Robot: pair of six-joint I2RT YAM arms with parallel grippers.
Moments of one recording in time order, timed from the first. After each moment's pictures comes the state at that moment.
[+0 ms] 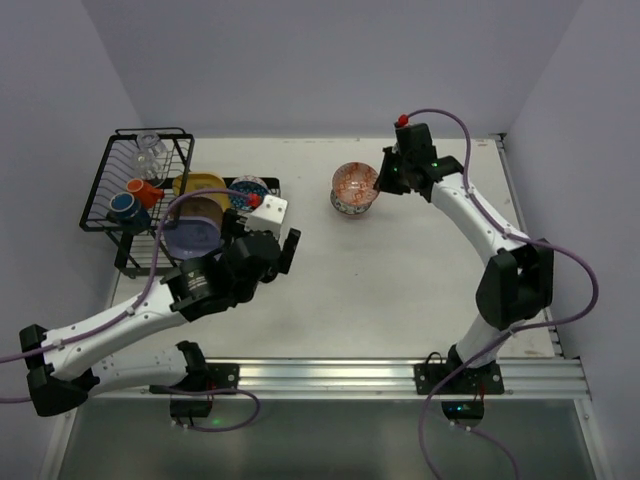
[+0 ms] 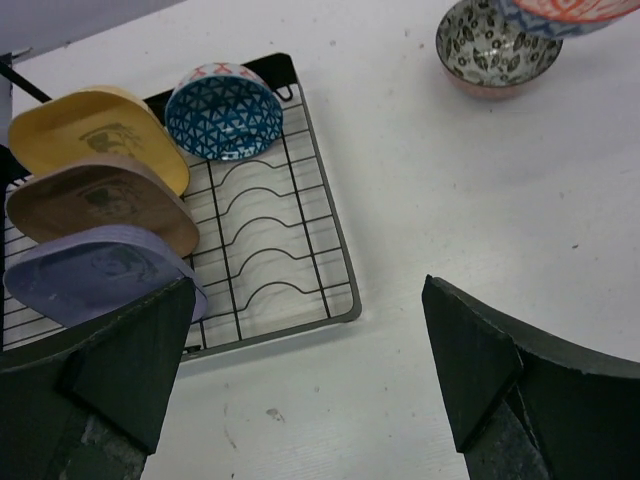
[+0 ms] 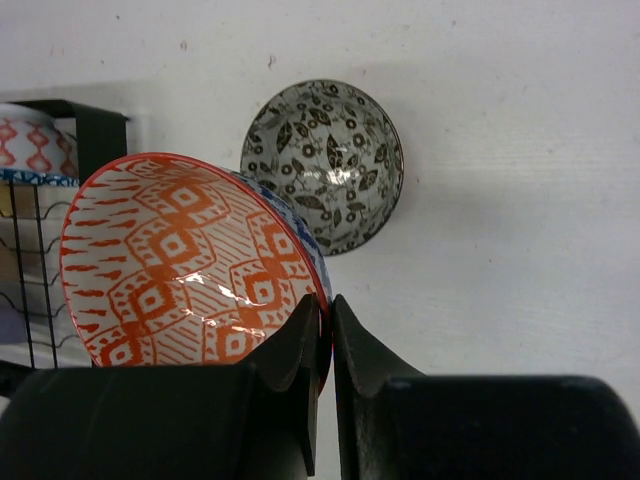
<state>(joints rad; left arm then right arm) -1.06 1.03 1.02 -0.62 -0.80 -0.26 0.35 1.67 1.50 -0.61 -0.02 0.47</state>
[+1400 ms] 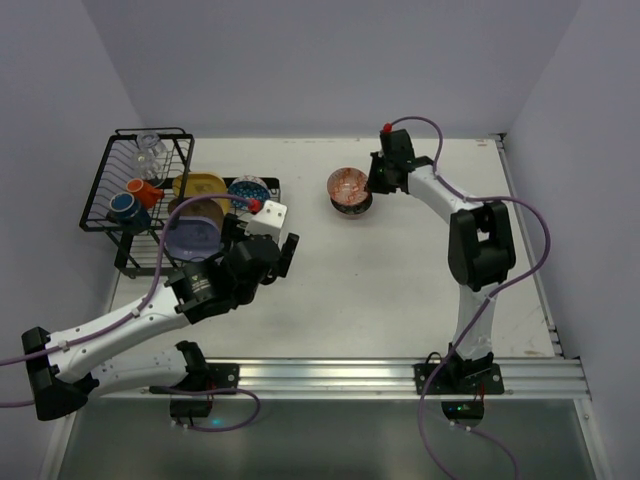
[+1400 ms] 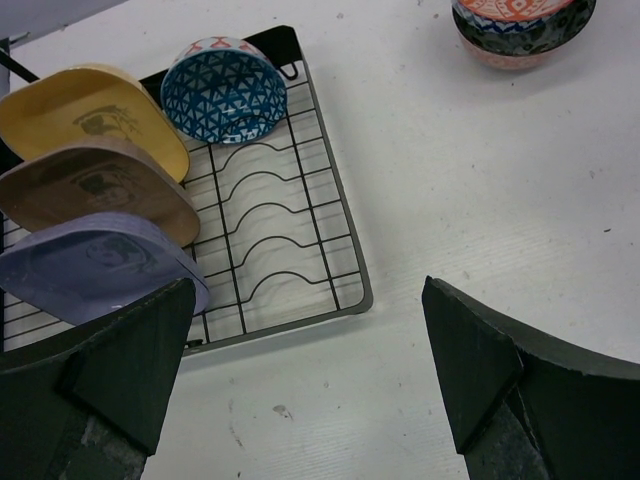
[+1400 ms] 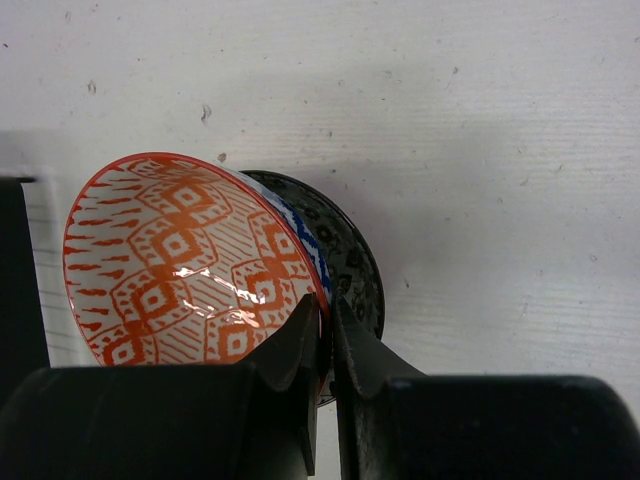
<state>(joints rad) -1.02 0.99 0.94 -0.56 -0.80 -0.24 0.32 2.03 1.61 -0.41 -0.04 0.46</state>
